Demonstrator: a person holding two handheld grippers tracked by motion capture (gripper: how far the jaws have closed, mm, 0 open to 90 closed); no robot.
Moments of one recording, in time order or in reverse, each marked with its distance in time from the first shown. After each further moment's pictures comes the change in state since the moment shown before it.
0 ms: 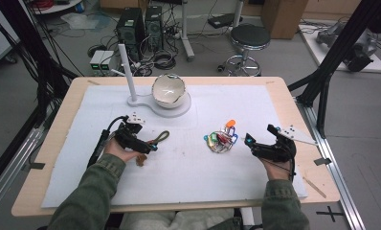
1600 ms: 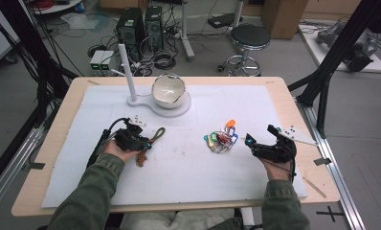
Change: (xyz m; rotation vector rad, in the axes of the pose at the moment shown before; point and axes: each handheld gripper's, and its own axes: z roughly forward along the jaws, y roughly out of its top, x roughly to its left) left arm 0.006 -0.005 0.003 0.085 -0.050 0.027; right arm -0.001 -0.001 -0.001 -0.002 0.000 0.002
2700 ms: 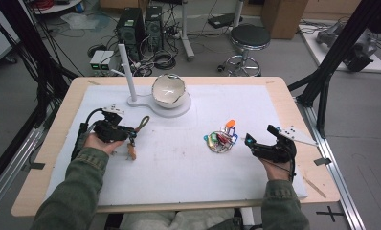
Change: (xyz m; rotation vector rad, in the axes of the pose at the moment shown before) left arm 0.038 0.000 -0.056 -0.103 0.014 -0.136; right arm 0.001 0.000 0.000 -0.004 -0.001 0.008
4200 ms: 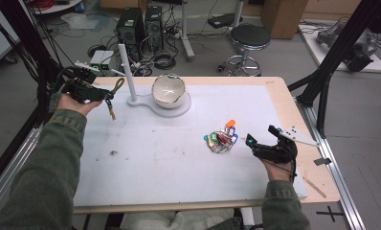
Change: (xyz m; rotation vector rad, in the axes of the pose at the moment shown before) left arm 0.058 0.081 -0.069 -0.043 0.185 -0.055; right arm -0.001 -0.001 -0.003 0.001 -0.001 0.008
